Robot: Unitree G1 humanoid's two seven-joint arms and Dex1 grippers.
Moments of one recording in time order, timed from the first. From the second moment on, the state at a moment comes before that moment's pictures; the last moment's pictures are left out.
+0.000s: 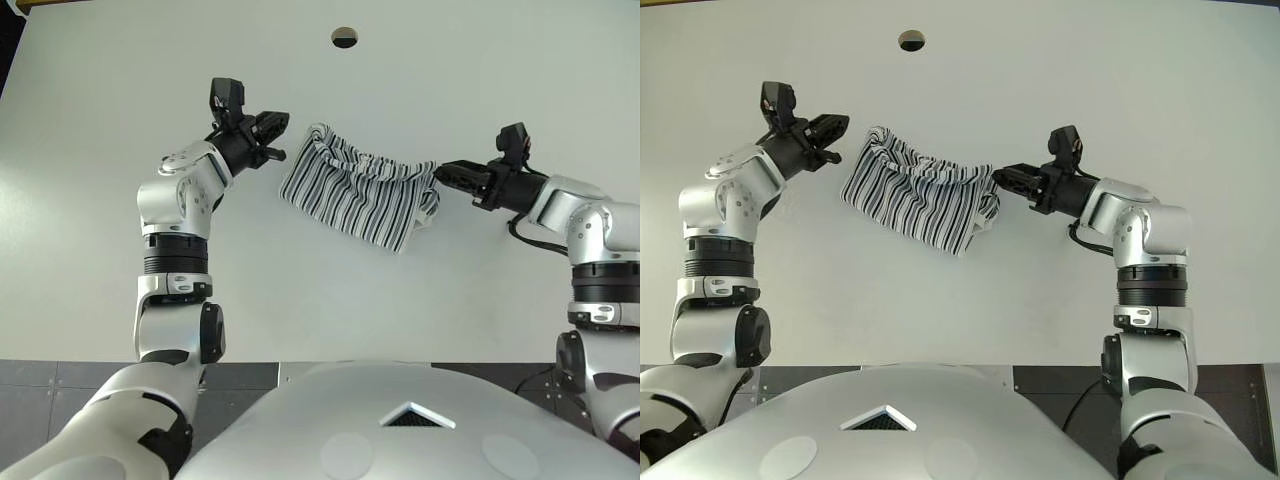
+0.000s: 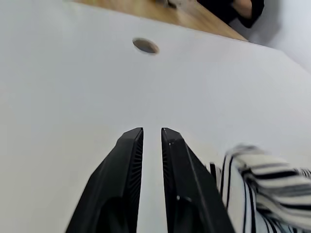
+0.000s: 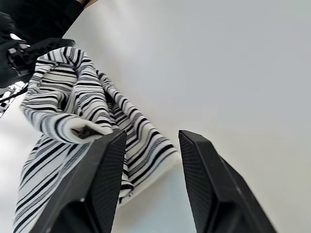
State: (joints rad) left arm -0.41 0.32 0.10 0.35 -0.39 0.53 -0.51; right arm -0.29 -0.47 -0.03 0.20 0.55 0.83 0.78
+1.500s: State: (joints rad) left arm -0.64 0.22 -0.10 0.80 -0.07 0.03 -0.53; right arm -0.21 -0.67 0.47 0.13 -0.27 -0.27 0.81
